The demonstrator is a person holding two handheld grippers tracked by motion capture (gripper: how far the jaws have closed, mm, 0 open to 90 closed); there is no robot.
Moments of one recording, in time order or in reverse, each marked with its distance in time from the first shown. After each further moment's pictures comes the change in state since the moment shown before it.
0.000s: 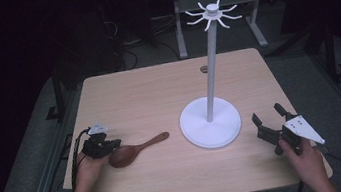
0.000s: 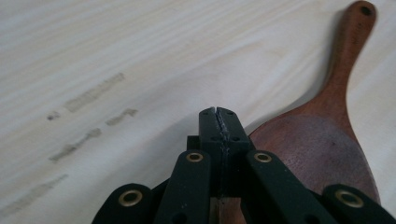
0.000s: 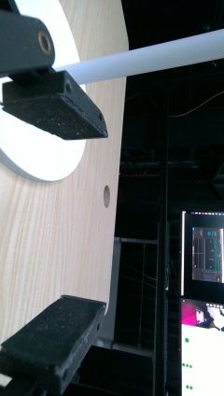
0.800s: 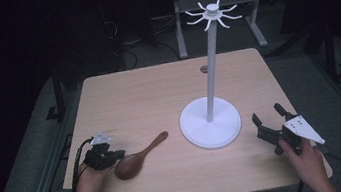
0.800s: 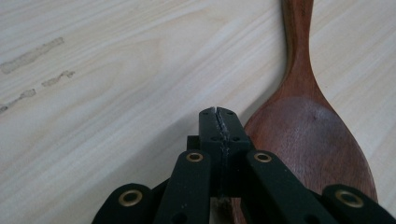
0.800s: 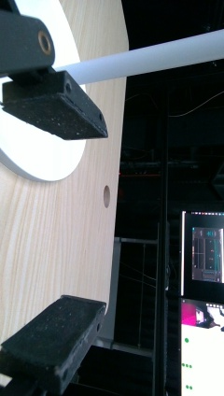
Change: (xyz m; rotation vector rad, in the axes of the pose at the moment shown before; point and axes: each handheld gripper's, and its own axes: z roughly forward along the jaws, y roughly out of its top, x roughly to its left) left arm -0.028 -0.015 -0.013 0.036 -0.047 0.009; right arm 0.000 0.000 0.000 0.000 0.001 -0.001
